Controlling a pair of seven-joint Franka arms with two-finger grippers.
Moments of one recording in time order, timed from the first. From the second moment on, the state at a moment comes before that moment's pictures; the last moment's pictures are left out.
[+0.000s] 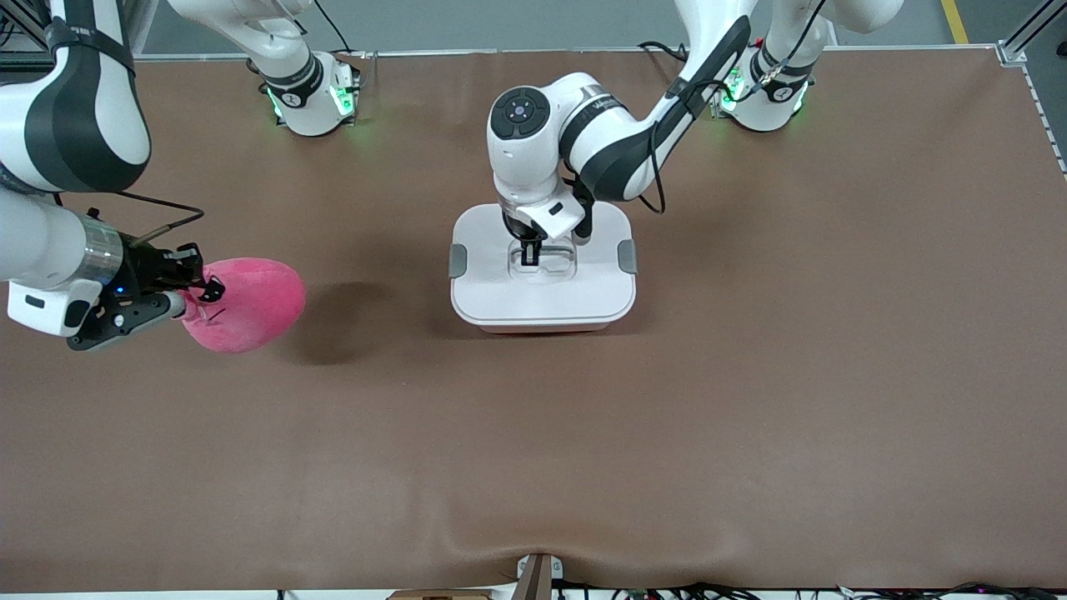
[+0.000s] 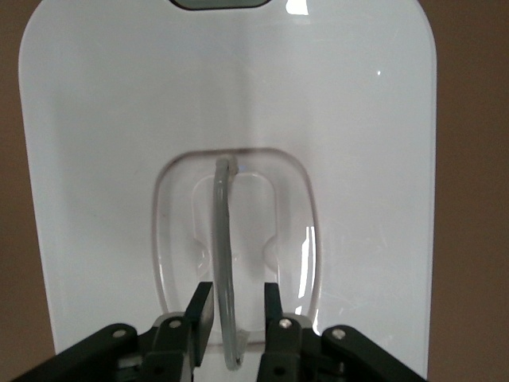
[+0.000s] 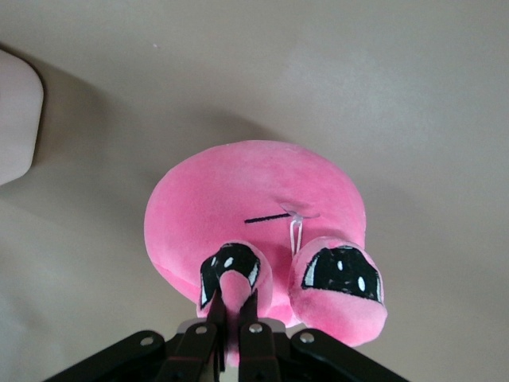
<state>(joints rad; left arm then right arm) -0.74 0.53 -0.18 -1.52 0.14 2.06 -2.49 0.08 0.23 -0.04 -1.53 0.04 1.56 -0.43</state>
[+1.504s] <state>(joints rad) -0.73 0.52 -0.18 -1.51 0.14 2.02 -2.42 0.31 0.08 -0.03 -1.53 0.05 1.50 -0.79</state>
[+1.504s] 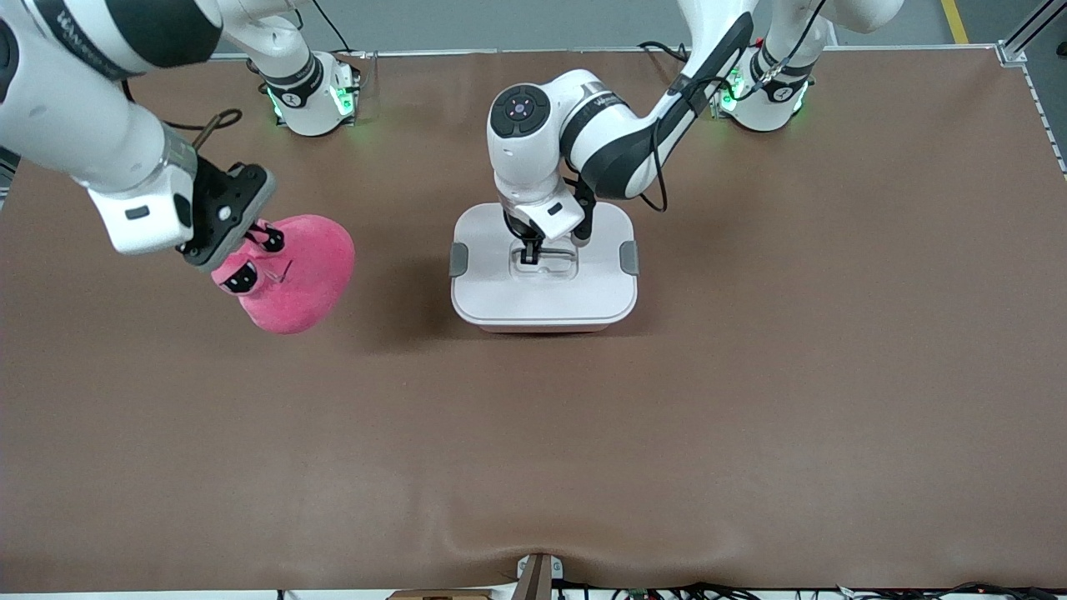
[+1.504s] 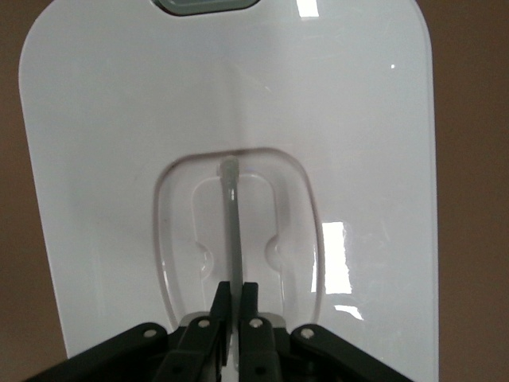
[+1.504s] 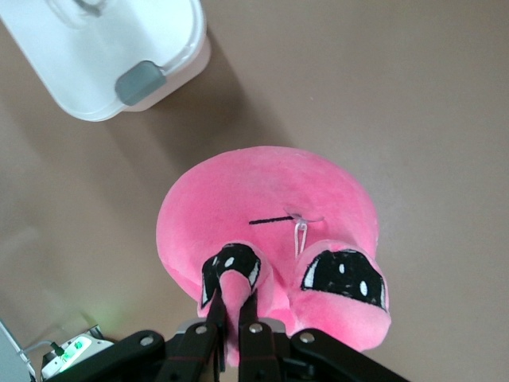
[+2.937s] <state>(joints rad) -0.23 0.28 -0.17 -1.49 0.06 1.81 -1.50 0.71 0.12 -0.03 -1.54 -0.04 1.69 -1.17</state>
